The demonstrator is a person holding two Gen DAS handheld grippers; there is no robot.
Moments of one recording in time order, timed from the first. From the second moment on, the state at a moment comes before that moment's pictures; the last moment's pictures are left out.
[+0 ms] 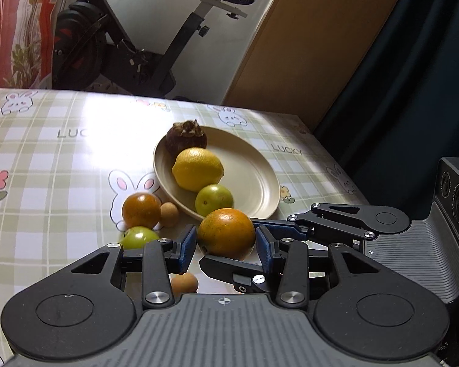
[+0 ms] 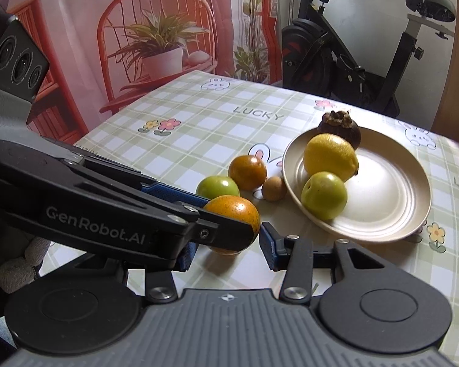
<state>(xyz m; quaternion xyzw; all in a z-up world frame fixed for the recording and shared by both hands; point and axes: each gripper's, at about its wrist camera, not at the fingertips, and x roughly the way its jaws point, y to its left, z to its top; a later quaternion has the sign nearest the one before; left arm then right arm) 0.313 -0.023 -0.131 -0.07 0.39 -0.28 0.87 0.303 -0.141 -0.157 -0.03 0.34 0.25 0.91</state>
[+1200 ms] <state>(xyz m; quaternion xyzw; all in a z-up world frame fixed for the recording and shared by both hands) 0.470 -0.134 -0.151 0.03 0.42 -0.30 0.85 0.436 -0.237 -0.159 0.02 0.32 0.19 0.93</state>
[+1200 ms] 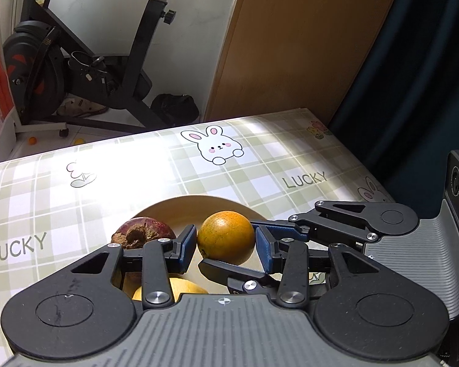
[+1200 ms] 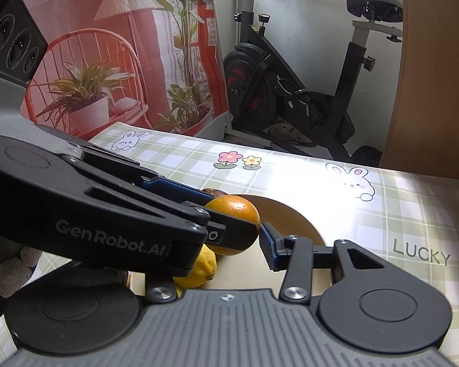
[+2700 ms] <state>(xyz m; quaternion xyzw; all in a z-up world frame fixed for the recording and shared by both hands) 0.416 -0.092 -0.107 0.01 0.35 -0.25 0.90 0.426 -0.260 -0.164 0.09 0.32 0.14 0.93</state>
